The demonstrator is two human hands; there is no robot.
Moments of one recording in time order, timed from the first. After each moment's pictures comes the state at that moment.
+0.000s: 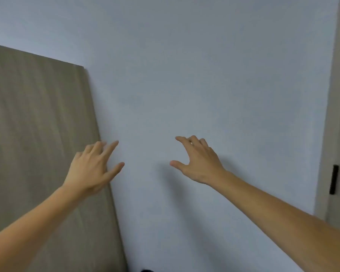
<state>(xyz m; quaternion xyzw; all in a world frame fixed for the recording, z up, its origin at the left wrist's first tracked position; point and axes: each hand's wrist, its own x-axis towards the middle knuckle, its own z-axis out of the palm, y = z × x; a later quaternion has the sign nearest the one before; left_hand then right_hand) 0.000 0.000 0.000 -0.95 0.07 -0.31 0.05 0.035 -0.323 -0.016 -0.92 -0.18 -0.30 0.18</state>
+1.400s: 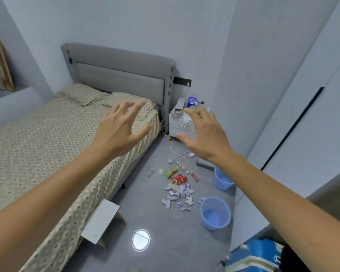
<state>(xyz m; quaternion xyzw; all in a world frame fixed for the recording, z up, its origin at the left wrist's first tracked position) -0.658 0.131 -0.207 -0.72 -0.65 -0.21 0.13 -0.397 0.193 -0.231 -0.50 -0.83 0.02 0.26</state>
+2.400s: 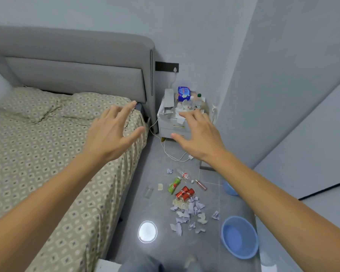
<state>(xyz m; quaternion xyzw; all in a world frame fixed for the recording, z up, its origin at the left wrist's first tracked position) -0.804 0.627 -0.283 -0.77 -0.62 -0.16 0.02 -0.533 0.642 -0.320 -0.59 -0.77 0.09 0.23</state>
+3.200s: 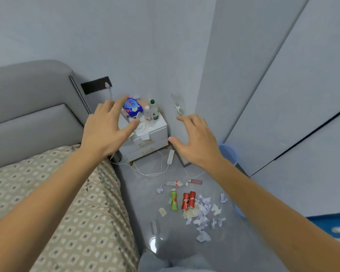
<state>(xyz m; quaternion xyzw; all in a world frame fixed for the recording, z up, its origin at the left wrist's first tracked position) -0.831 0.995 -0.312 -0.90 -0.39 -0.17 -0.09 -0.628 0.833 -0.365 -0.80 -0.52 0.05 0.29</state>
